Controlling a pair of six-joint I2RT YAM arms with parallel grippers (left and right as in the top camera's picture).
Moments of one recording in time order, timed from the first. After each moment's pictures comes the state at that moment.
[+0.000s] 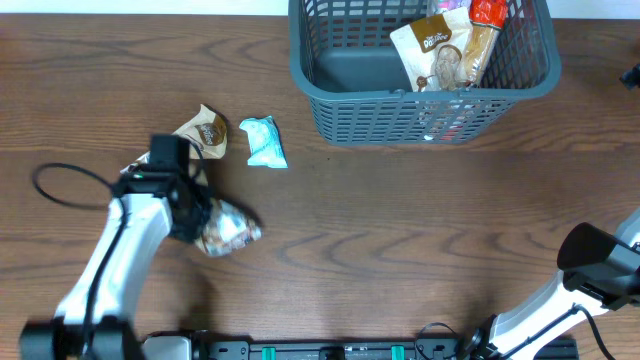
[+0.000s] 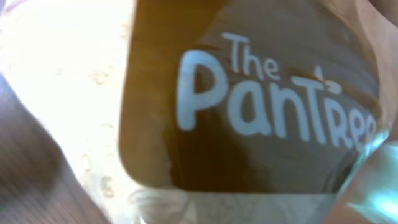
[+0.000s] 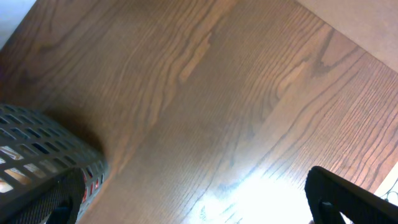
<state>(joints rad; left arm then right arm) -0.02 1.39 0.89 -0.84 0.04 -1.24 -0.49 1.98 2.52 -1.68 0.19 0.44</state>
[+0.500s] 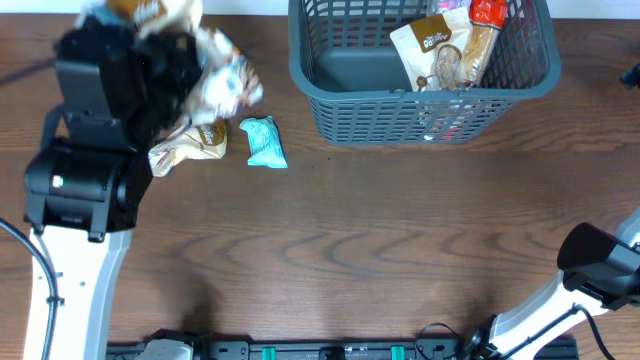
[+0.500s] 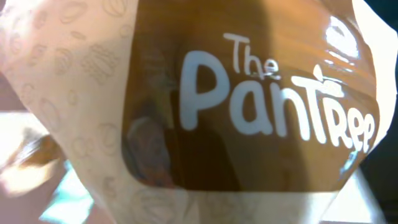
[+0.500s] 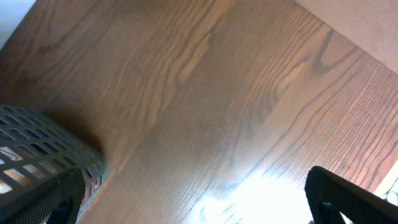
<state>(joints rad) -0.18 1.30 1.65 -0.73 -0.02 -0.96 -0.49 1.98 2.52 -1.68 0.20 0.44</state>
